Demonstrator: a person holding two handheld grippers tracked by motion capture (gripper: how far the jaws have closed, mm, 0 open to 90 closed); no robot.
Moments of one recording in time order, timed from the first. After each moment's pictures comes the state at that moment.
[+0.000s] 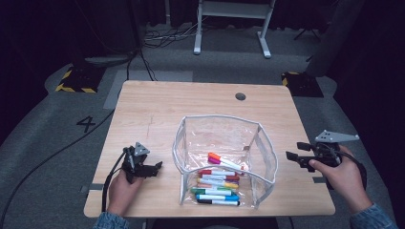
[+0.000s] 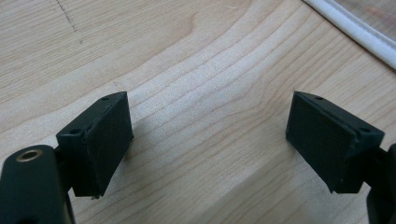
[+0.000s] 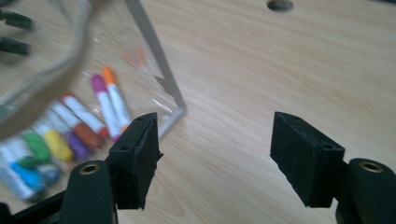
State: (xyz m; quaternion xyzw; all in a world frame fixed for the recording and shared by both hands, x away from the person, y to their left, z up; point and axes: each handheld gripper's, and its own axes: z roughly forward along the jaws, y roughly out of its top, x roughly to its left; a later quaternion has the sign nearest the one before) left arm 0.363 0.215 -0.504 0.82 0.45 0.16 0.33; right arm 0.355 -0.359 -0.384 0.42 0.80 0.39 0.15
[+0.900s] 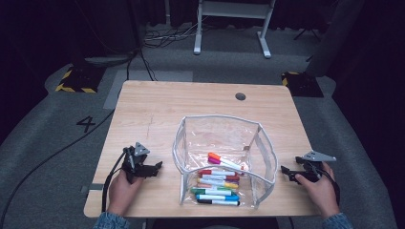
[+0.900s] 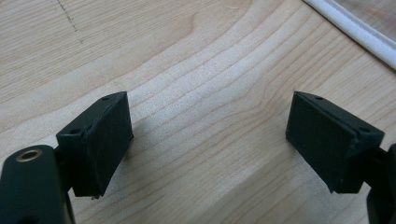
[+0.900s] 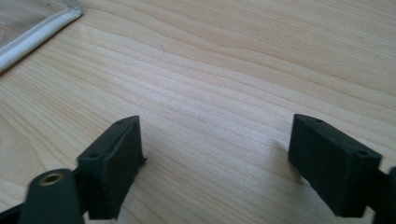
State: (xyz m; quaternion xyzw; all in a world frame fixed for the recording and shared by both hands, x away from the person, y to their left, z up) left arm 0.363 0.215 -0.504 0.81 0.45 0.16 0.33; right arm 0.365 -0.381 -0.503 0.46 0.79 0.35 0.20
